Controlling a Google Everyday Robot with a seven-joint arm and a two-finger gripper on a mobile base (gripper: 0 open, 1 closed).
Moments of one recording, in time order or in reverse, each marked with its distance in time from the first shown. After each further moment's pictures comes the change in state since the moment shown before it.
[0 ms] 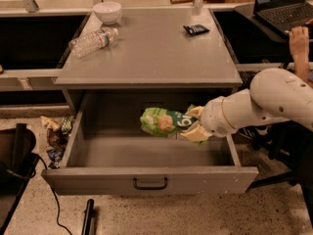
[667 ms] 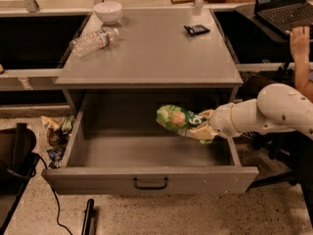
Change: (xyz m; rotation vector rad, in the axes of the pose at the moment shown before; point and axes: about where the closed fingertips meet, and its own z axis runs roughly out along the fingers) arm 0.059 -0.047 0.018 0.087 -0.051 0.190
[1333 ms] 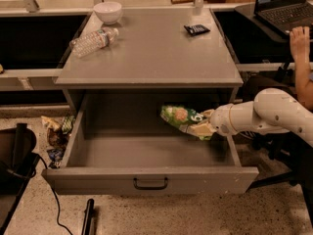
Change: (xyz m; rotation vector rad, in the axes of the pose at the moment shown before) arm 0.025 -0.039 0.025 0.031 -0.037 0.101
